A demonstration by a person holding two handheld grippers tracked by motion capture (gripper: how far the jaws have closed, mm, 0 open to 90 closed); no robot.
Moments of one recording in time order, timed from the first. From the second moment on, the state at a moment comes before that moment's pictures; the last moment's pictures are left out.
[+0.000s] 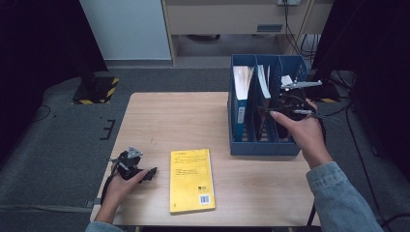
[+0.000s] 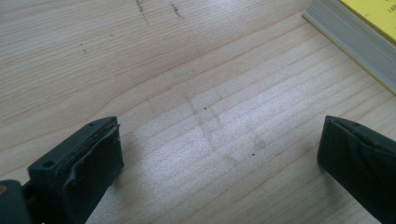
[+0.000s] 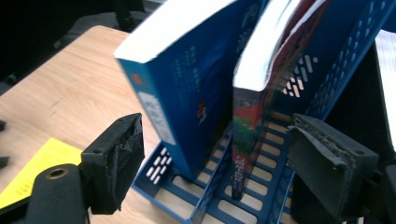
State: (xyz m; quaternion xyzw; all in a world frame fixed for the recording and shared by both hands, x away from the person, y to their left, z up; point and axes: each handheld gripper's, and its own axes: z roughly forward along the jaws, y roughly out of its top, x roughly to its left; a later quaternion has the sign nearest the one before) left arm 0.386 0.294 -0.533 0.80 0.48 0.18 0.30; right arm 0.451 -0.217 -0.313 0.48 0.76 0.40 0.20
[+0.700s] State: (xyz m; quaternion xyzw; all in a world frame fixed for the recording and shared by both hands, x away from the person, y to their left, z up) left arm 0.384 0.296 -0.535 0.80 0.48 0.19 0.31; right arm 0.412 -0.211 -0.333 0.45 0.77 0.41 0.19
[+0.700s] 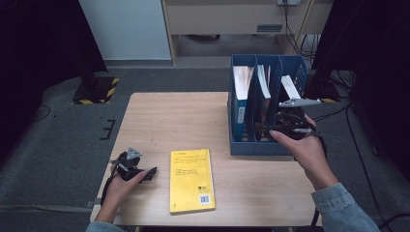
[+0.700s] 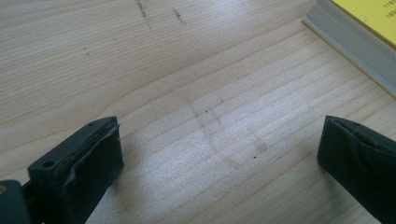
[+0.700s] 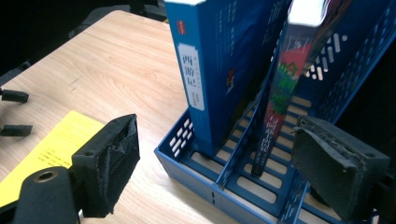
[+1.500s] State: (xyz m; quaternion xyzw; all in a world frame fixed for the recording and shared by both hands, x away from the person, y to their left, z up) left arm 0.383 0.295 -0.537 0.79 0.48 0.19 0.32; right arm 0.388 -0.181 -0.387 0.42 0.79 0.42 0.12
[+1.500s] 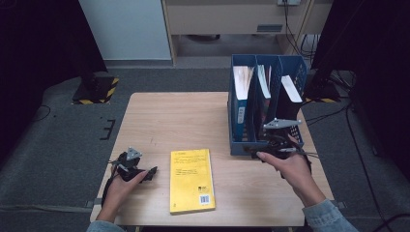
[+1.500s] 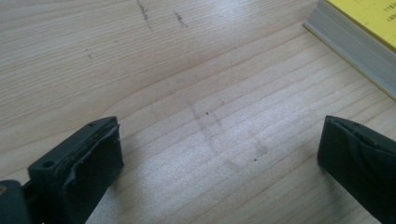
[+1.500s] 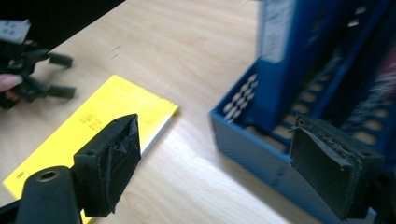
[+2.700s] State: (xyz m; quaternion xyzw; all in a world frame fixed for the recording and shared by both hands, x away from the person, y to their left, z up) left arm 0.384 0.295 -0.536 0.80 0.48 0.19 0.32; right arm 0.370 -0.101 -0.497 0.40 0.84 0.36 0.07
